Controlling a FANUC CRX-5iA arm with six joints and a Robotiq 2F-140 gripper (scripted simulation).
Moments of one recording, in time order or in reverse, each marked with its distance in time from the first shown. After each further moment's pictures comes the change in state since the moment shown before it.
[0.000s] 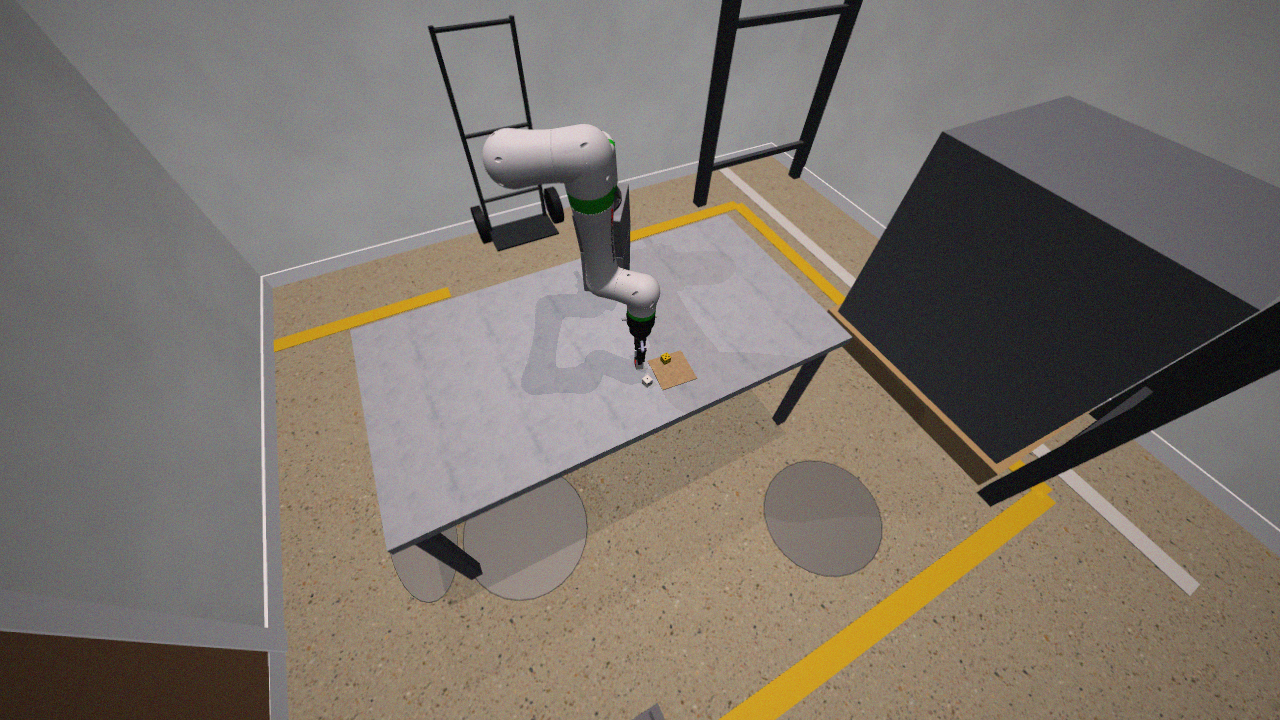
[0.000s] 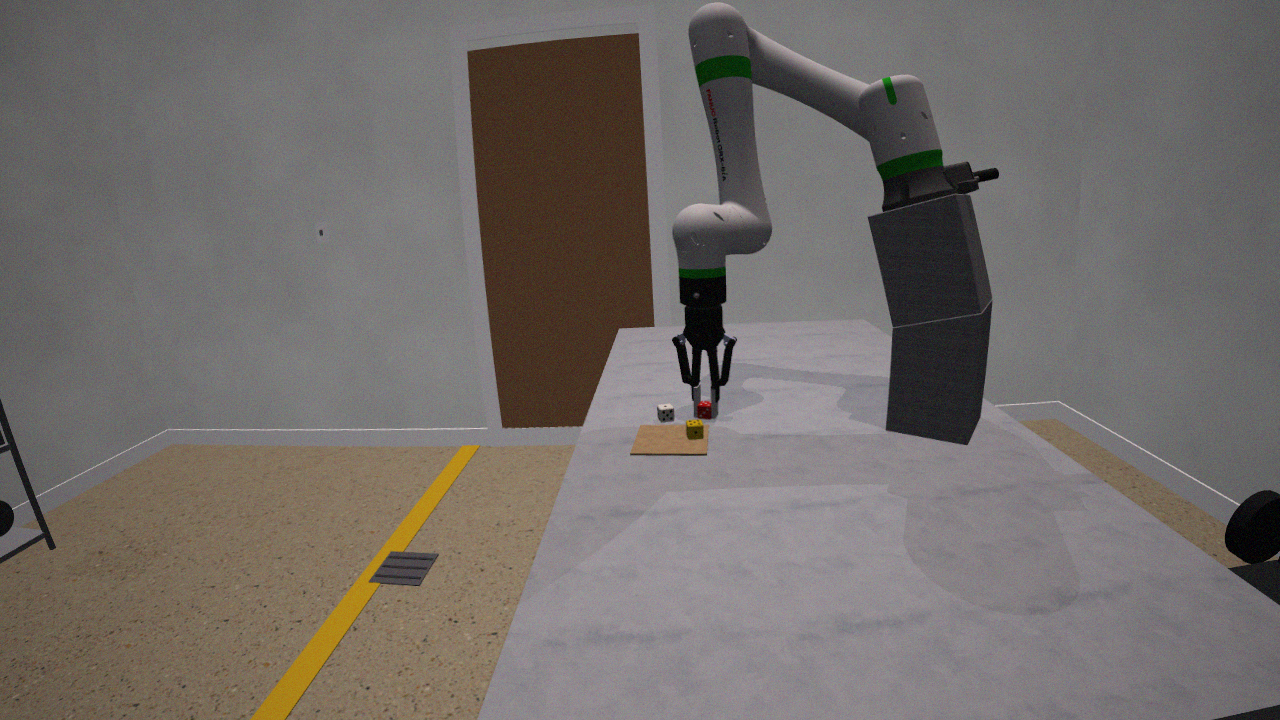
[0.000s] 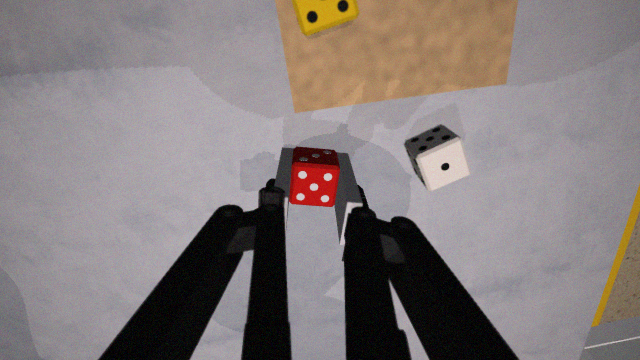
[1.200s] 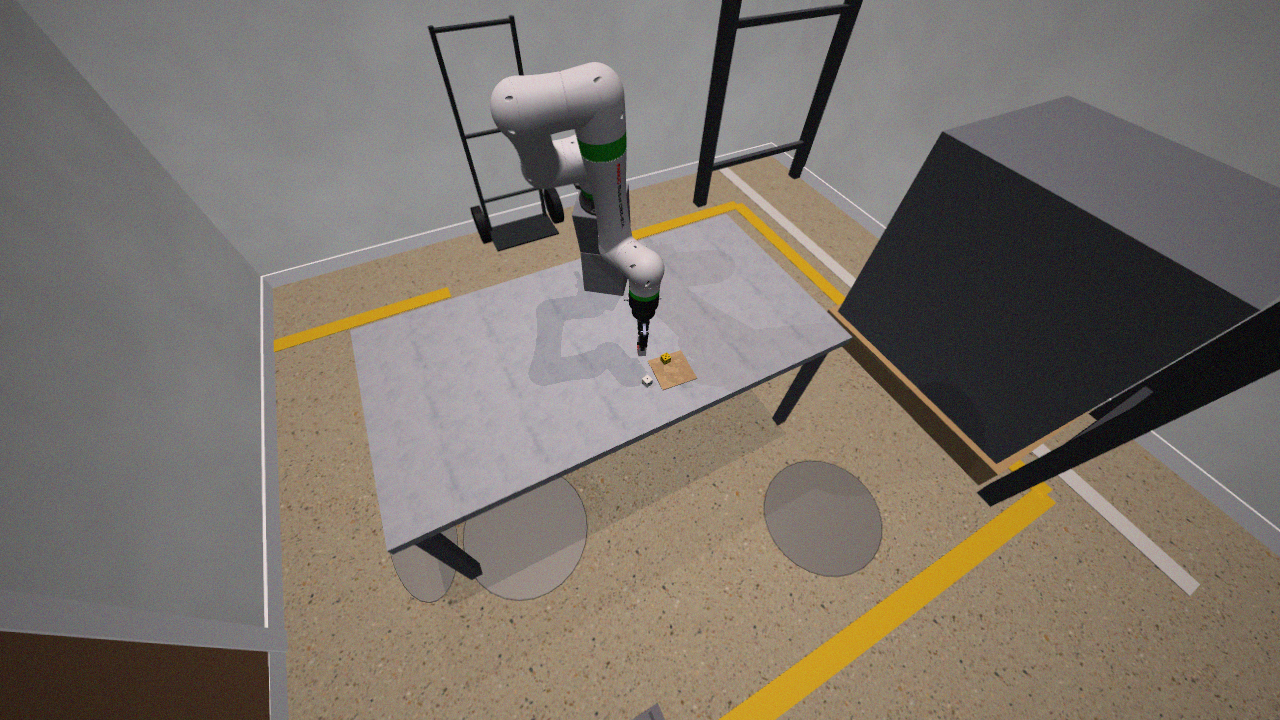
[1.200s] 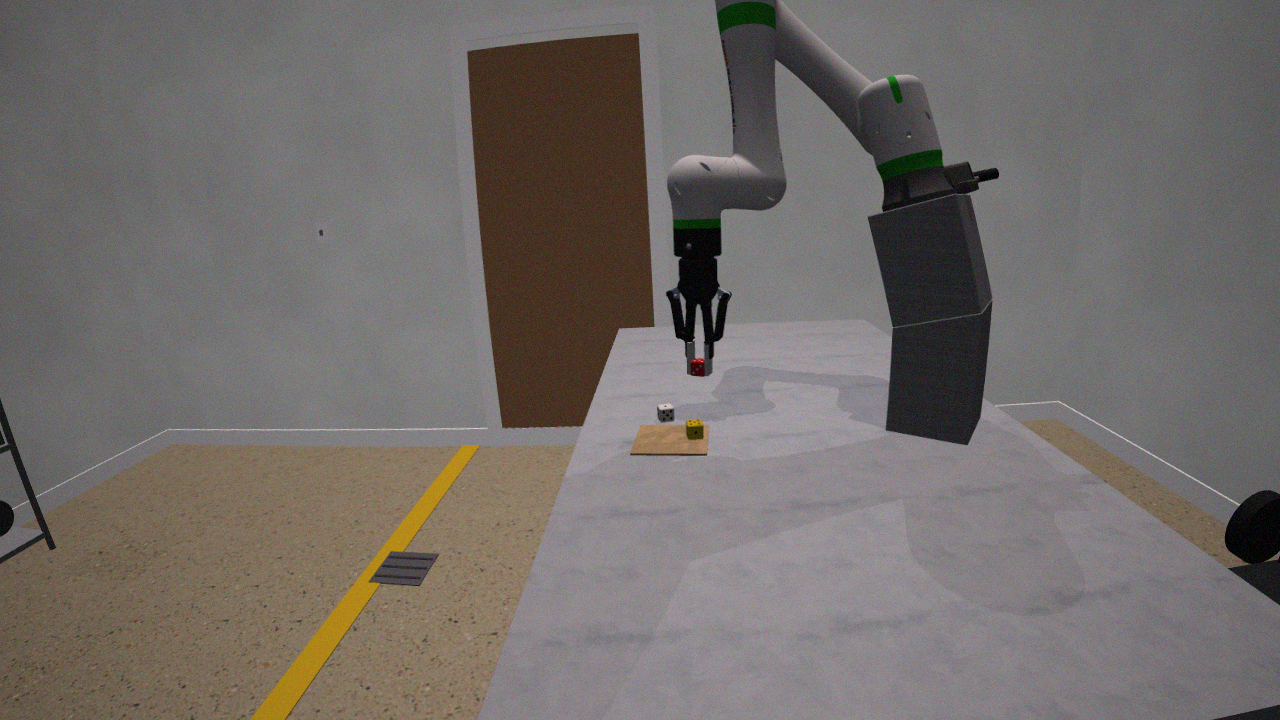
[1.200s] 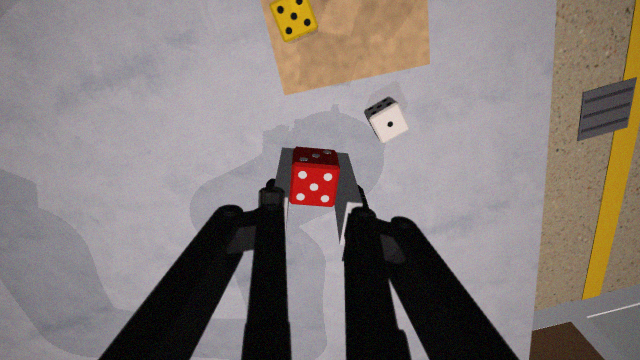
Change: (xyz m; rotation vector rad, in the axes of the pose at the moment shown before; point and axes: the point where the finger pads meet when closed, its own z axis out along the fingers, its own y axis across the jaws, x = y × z) arm 0.006 0.009 -0.094 -0.014 0.004 0.068
